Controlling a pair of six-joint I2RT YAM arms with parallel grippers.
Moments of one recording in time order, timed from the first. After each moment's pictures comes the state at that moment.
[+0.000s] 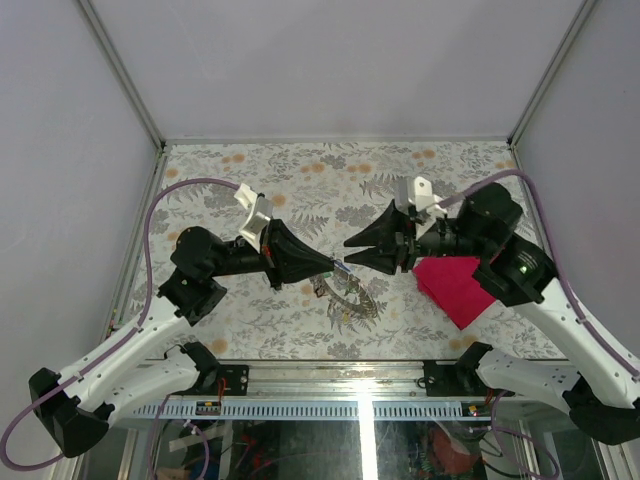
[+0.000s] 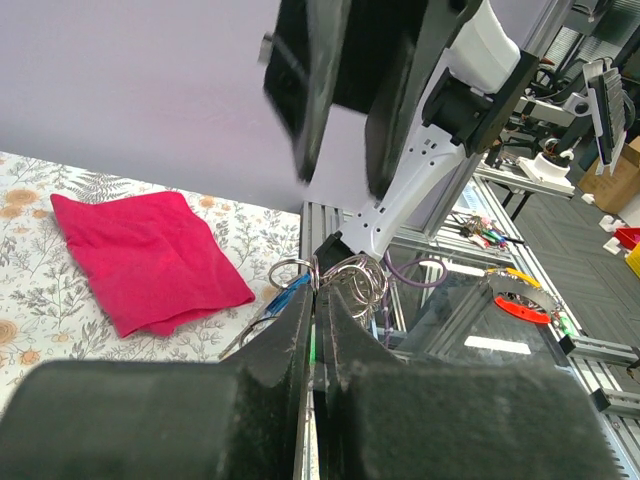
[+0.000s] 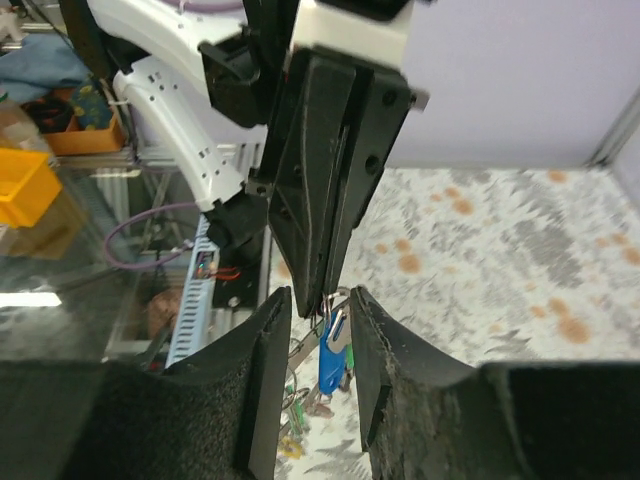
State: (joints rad) left arm -0.71 0.86 0.78 0.40 0.80 -0.51; right arm 0.77 0.96 1.27 -0.31 -0.78 -0.06
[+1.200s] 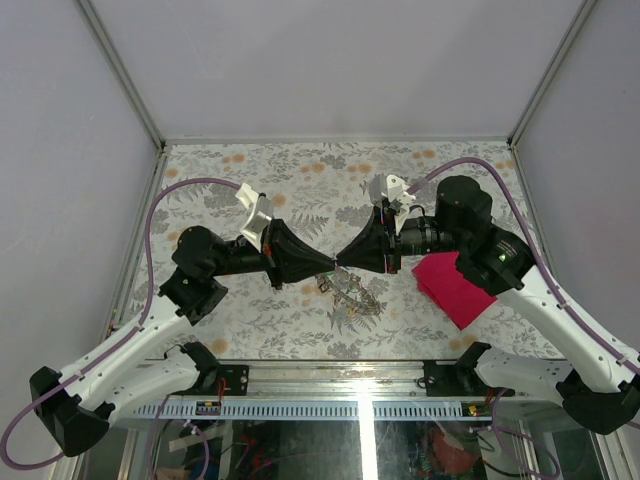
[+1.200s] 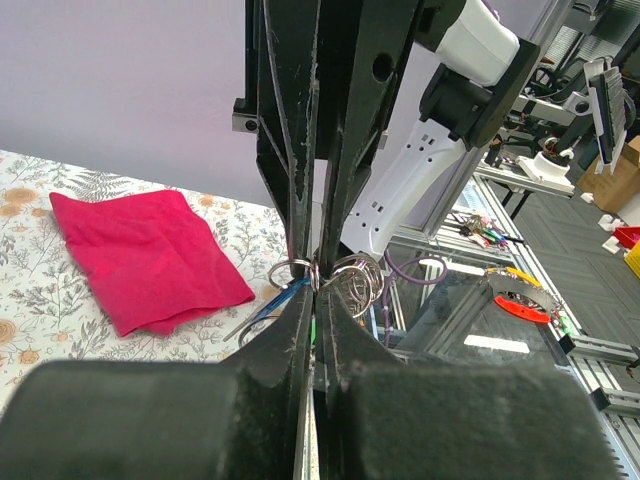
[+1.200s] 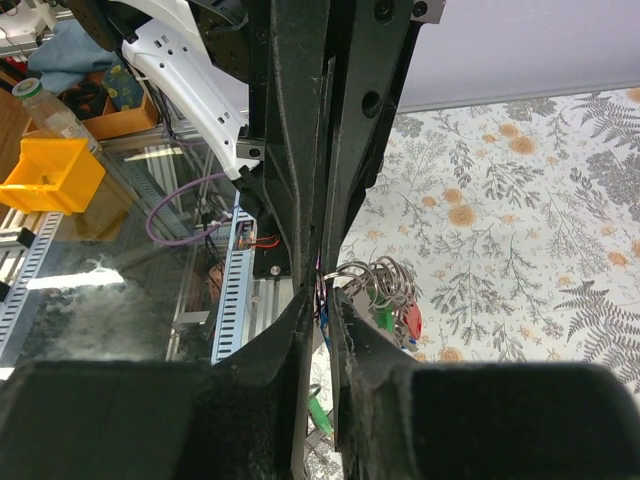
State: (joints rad) left arm -0.71 0.87 0.78 0.41 0.80 -0.51; right arm 0.77 1.05 1.28 -0.41 -0.82 0.01
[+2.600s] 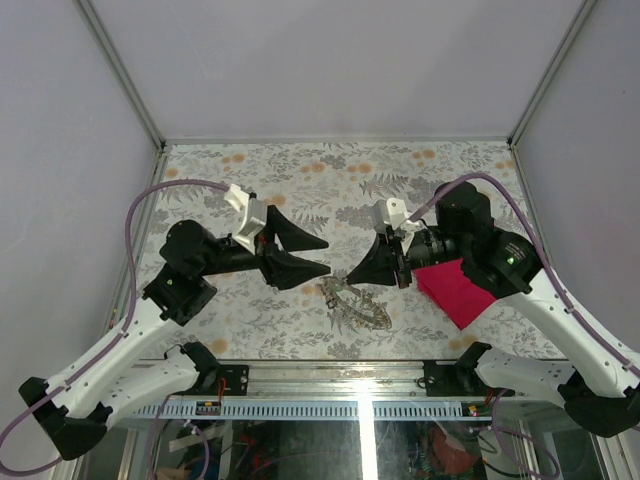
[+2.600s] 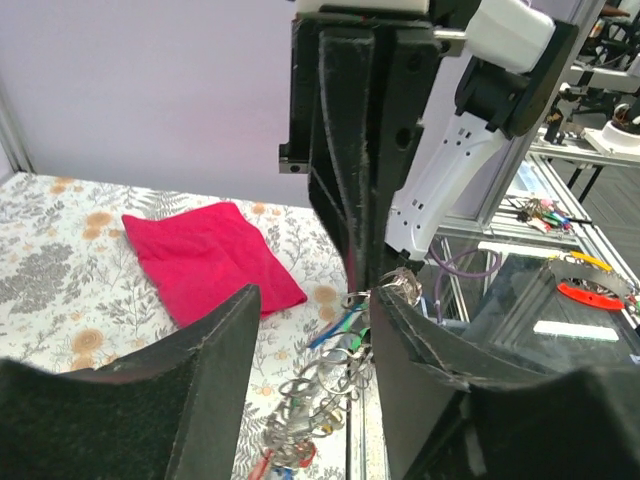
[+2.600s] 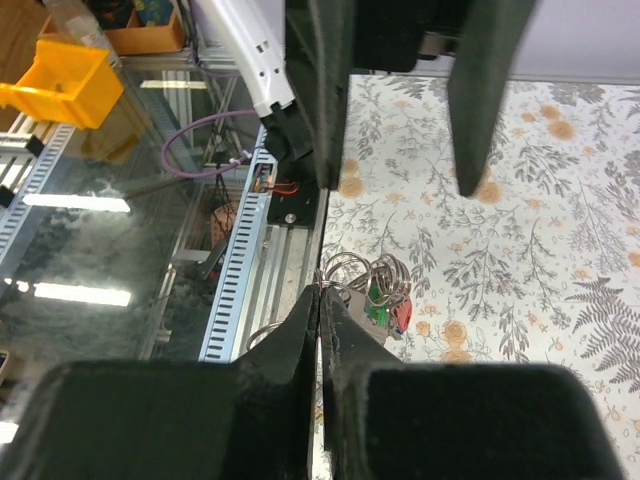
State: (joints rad) left arm -0.72 0.82 0.89 0.22 0.76 -0.31; right arm 0.77 1.03 1.29 -0.60 -0.91 -0.21
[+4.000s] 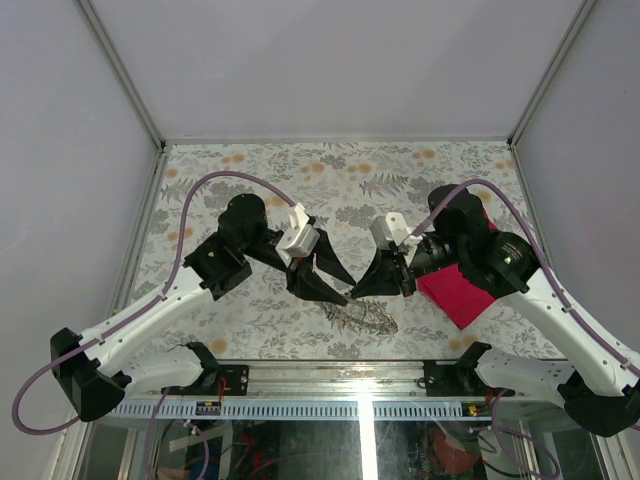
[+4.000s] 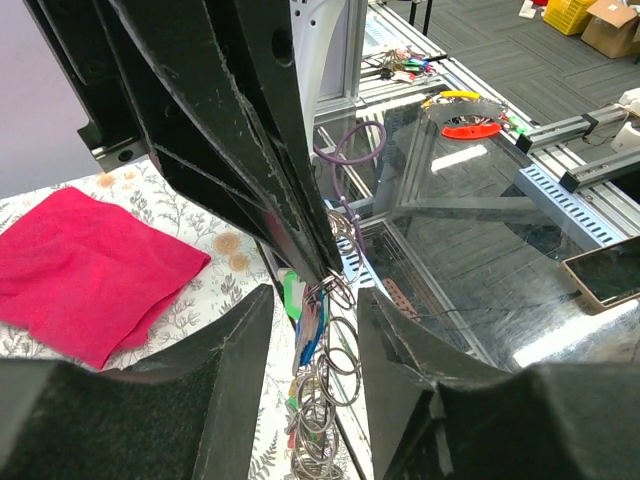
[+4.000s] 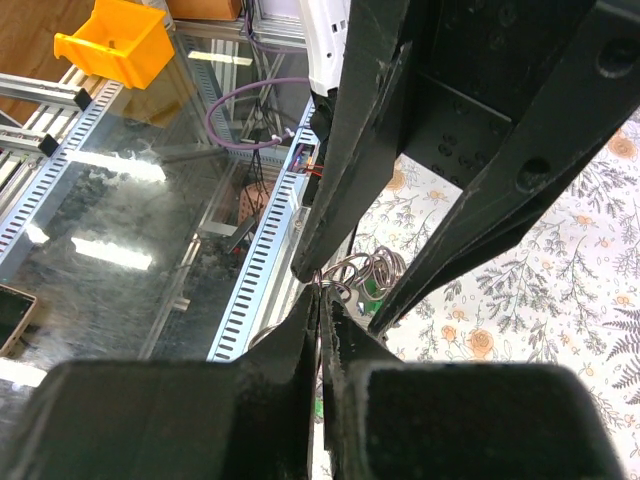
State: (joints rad) left arm -0.79 1.11 1.03 0.07 1.22 0.02; right arm 0.77 1.03 1.28 -0.70 -1.04 -0.37
